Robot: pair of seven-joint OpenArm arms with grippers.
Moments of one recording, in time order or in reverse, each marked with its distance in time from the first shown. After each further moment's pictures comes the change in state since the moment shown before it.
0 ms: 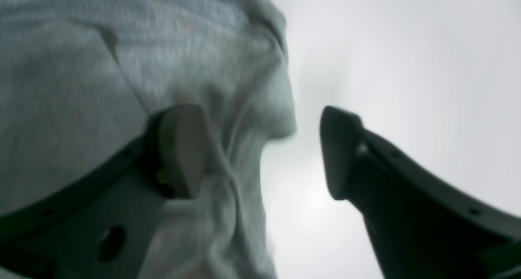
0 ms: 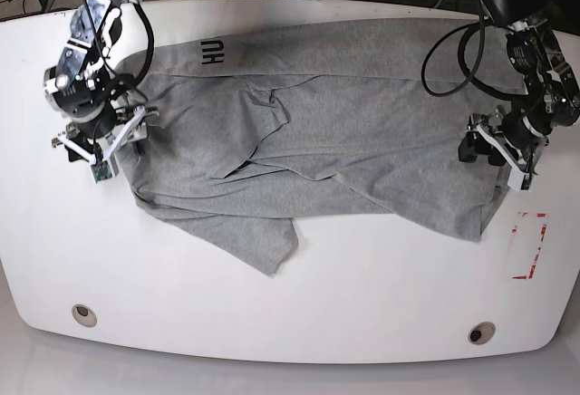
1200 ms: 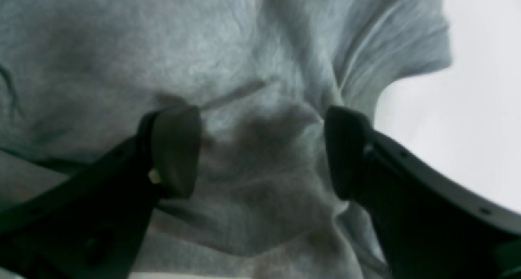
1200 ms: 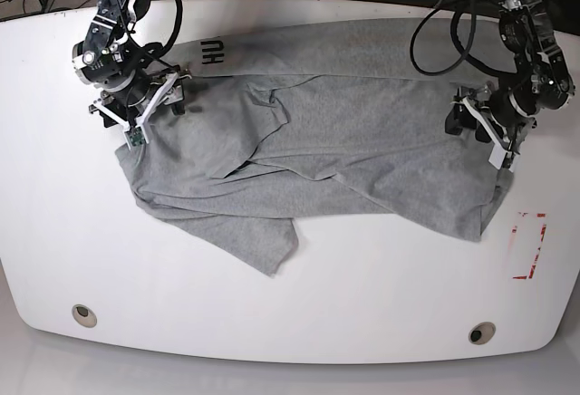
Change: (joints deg) left arm 5.7 -0.2 3.8 3.1 0.1 -0.2 0.0; right arm -3.2 -6.2 -0.4 -5.2 0.2 4.1 -0.1
